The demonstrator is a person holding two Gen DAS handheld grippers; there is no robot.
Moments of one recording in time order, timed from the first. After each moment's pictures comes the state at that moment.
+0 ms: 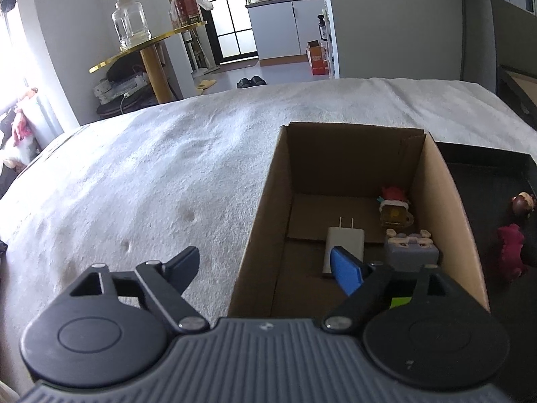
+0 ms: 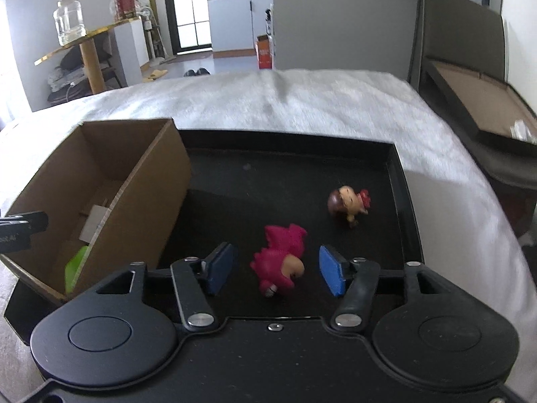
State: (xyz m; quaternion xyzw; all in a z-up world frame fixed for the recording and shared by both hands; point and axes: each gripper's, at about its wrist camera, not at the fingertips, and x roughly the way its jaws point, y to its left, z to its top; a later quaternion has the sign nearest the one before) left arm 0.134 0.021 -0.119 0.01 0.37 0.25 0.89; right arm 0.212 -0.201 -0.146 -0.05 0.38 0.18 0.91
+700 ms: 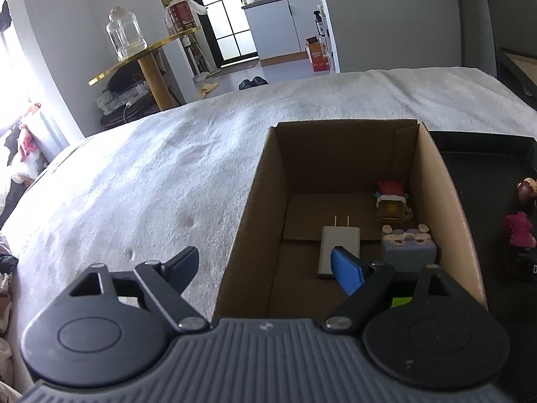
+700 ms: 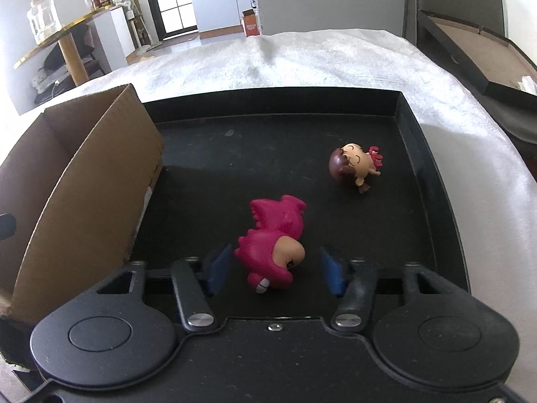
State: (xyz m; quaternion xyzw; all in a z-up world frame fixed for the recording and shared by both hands) left arm 0.144 0.006 -0.121 0.04 0.38 0.26 0.89; right arm 0.238 -0.202 -0.183 -0.02 0.42 0.17 0.89
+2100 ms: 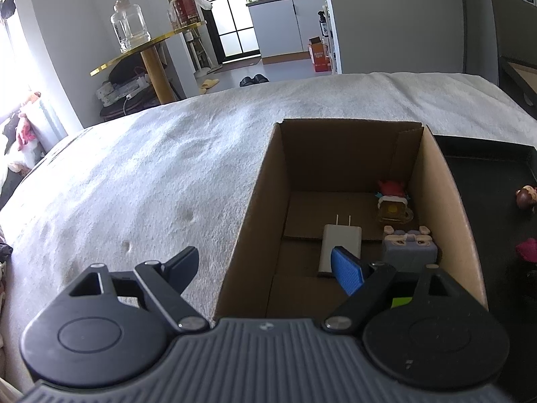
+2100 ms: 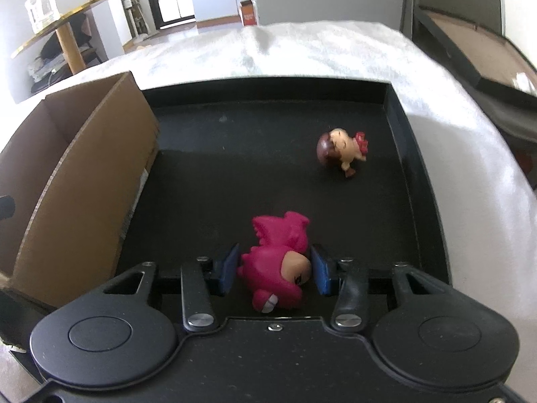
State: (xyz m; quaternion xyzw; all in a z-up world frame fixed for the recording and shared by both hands) left arm 0.141 0.010 -0.122 0.02 0.38 0.26 0.89; right arm 0.227 -0.205 -0.176 -0.05 0.43 0.16 0.88
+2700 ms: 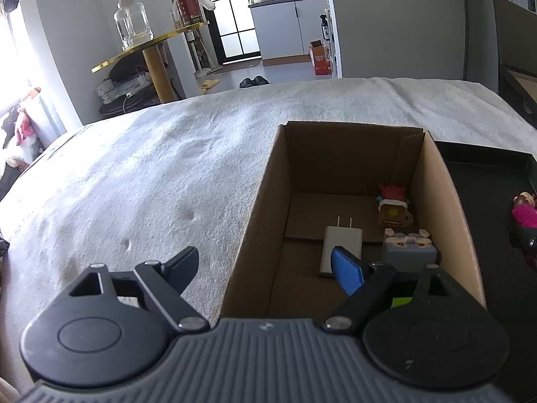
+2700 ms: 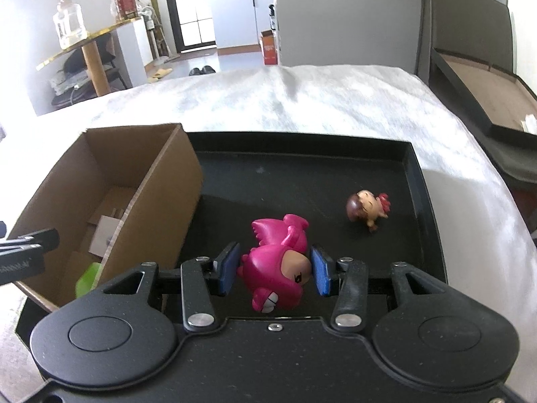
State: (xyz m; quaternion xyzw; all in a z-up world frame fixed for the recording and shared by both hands) left arm 0.136 0.014 -0.119 0.01 0.37 0.26 0.89; right arm 0.220 -0.185 -0.140 -0.04 0.39 0.20 0.90
